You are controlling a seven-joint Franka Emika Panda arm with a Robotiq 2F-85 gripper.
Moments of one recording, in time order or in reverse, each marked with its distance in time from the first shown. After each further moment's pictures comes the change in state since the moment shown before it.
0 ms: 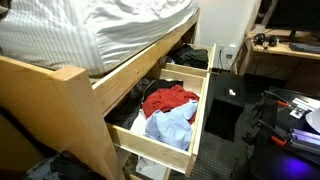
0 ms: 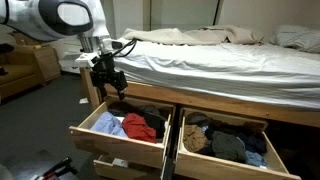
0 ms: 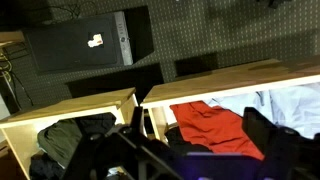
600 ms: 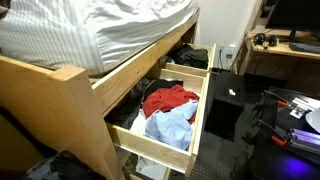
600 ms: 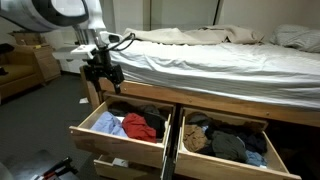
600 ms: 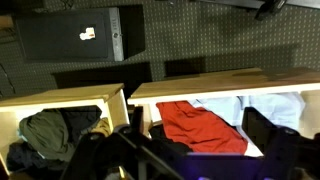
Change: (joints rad) arm 0.043 -0.036 -0.011 0.042 0.039 -0.081 -0.106
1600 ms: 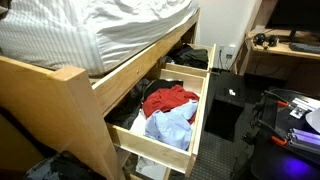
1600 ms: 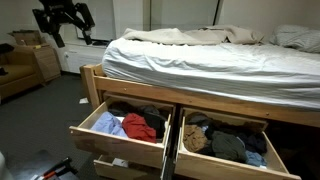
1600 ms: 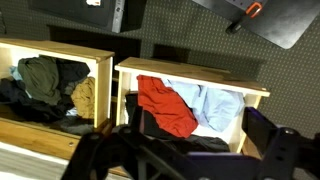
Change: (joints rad) arm 0.162 -0.144 0.028 0.311 0.045 -0.385 -0.168
